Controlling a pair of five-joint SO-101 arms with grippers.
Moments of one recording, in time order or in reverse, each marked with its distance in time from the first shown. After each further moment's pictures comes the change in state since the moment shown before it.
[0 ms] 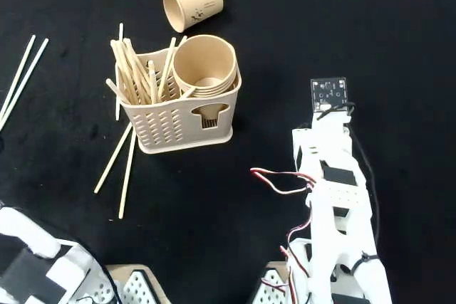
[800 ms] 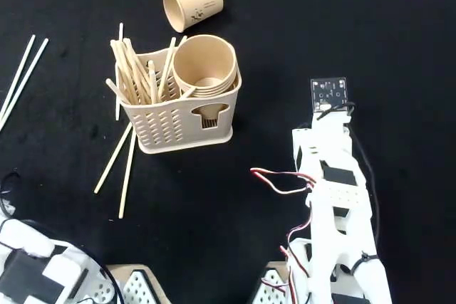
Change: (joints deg) left arm -5.9 1.9 25.2 -27.6 2.2; right arm 0.0 0.0 0.0 0.0 0.0
